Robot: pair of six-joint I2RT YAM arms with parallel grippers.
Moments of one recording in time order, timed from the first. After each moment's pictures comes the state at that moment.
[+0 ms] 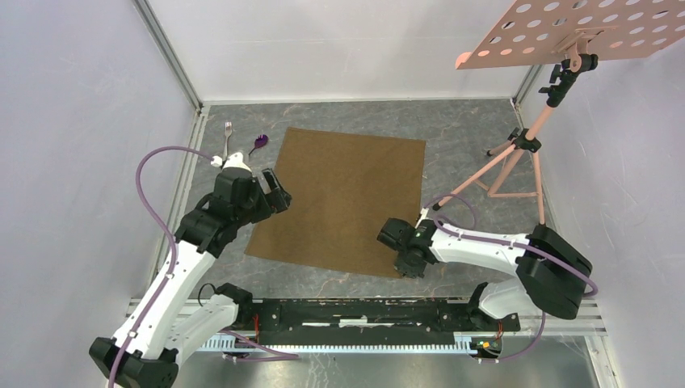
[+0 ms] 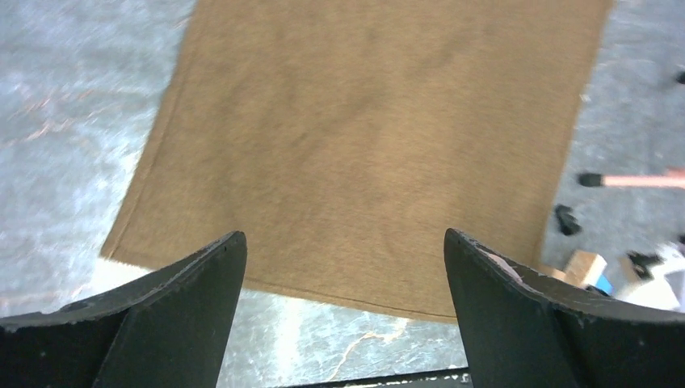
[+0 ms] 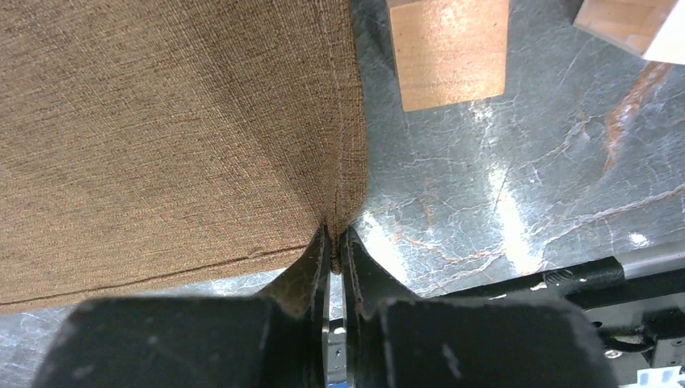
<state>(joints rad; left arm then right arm) -0.39 0.83 0.91 -0.74 -0.11 -0.63 0.97 1.40 0.71 -0.79 0.22 1.43</state>
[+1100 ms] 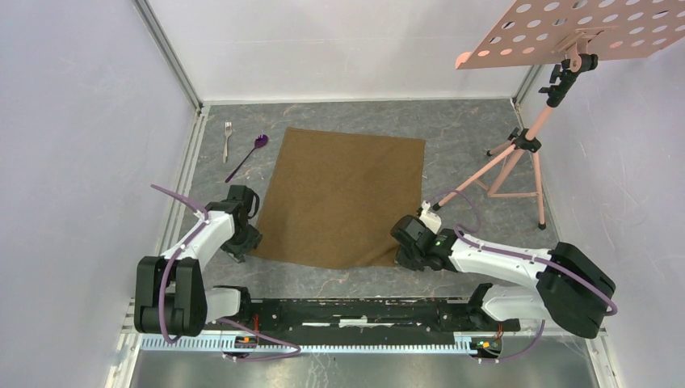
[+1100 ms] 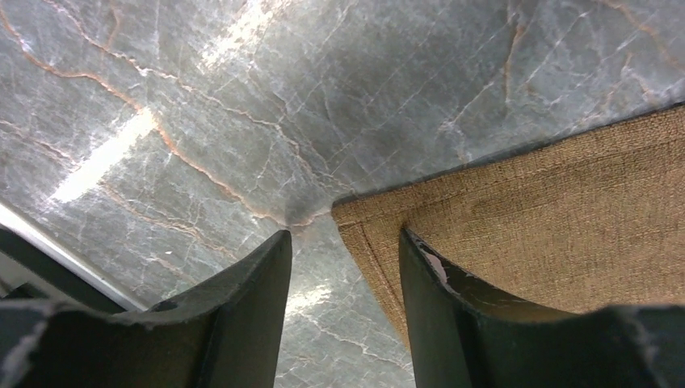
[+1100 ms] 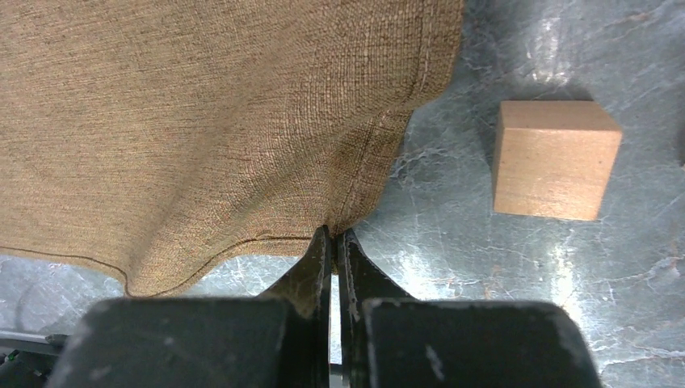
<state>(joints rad) -0.06 1.24 0.61 -0.82 -0.32 -0.99 0.91 1.23 0.53 -0.44 0.23 1.24</state>
